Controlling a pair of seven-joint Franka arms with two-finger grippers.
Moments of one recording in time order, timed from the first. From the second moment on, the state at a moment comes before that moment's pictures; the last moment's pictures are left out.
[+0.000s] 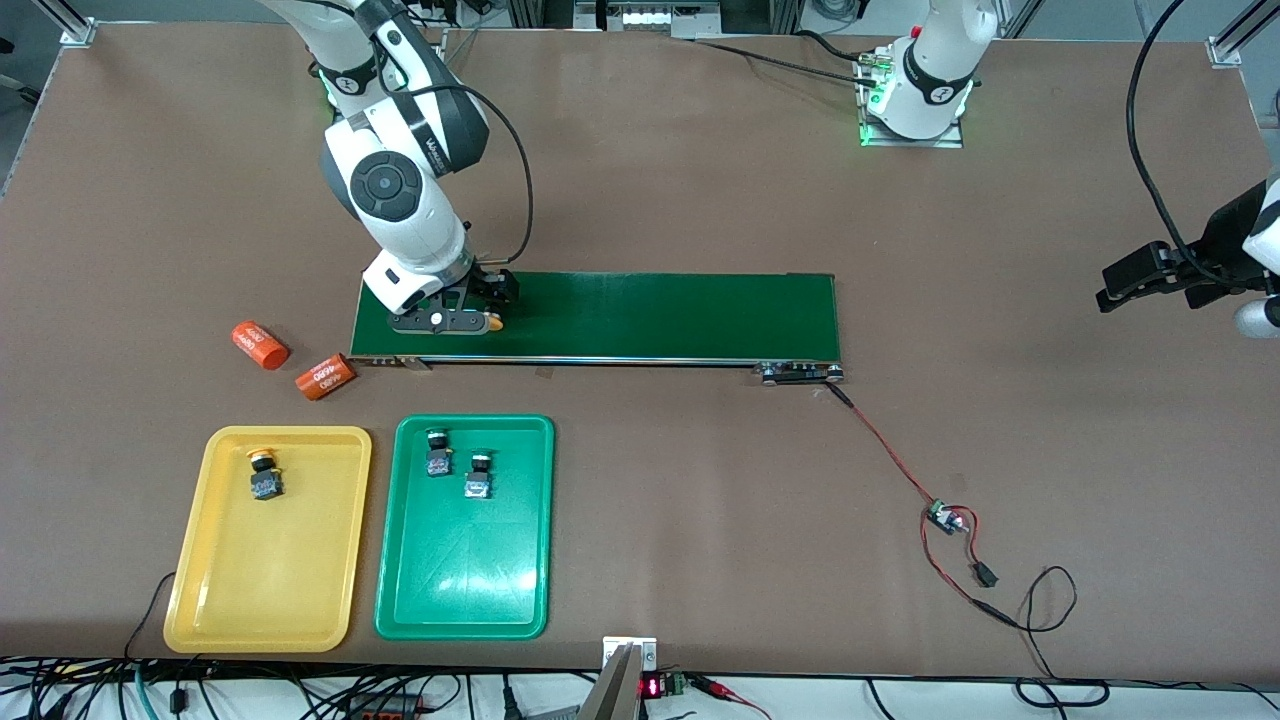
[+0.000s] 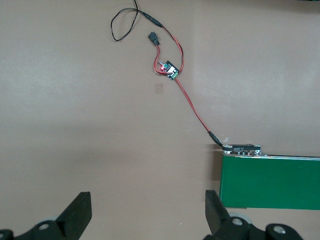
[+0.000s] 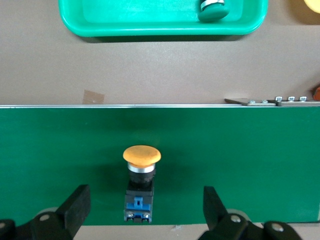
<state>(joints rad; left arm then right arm) 0.02 0.15 -0.02 -1.41 -0.03 1.58 -0.07 0.22 0.25 0.30 -2.06 -0.09 2.23 0.58</state>
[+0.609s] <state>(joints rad) 0.02 0.15 -0.02 -1.42 -0.03 1.58 -0.07 0.20 0.33 0.29 -2.06 -0.09 2.26 0.57</state>
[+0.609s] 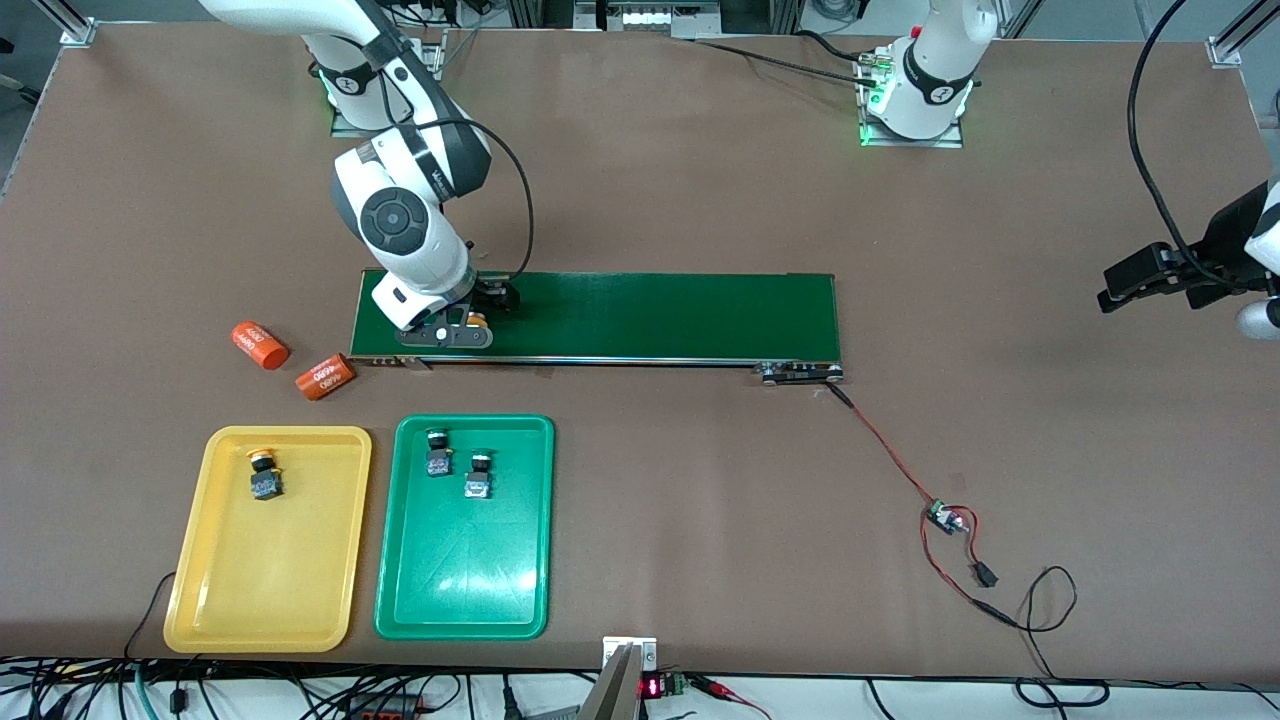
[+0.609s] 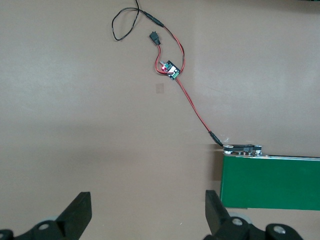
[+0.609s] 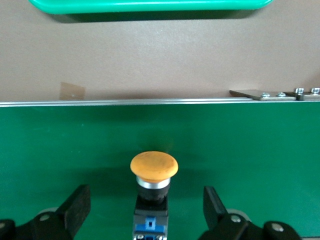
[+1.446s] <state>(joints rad) 0.03 0.15 -0.02 -1.42 -0.03 1.58 -0.07 0.16 0.35 0.28 -2.07 -0.09 2.26 0.51</state>
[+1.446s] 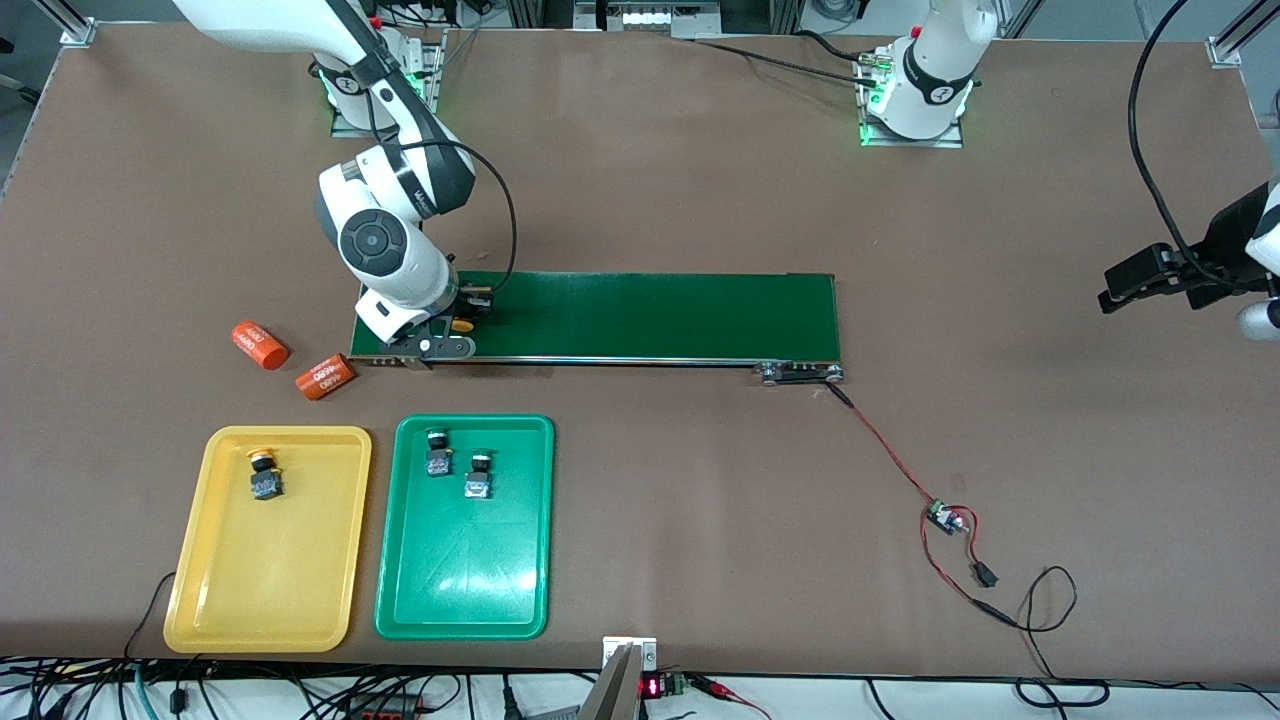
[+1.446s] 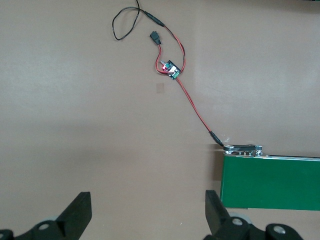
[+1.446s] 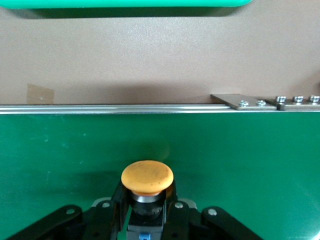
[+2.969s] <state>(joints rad) 0.03 0.15 -0.02 -1.42 -0.03 1.58 -0.07 0.11 0.55 0.05 -1.45 -0.08 1.89 0.14</state>
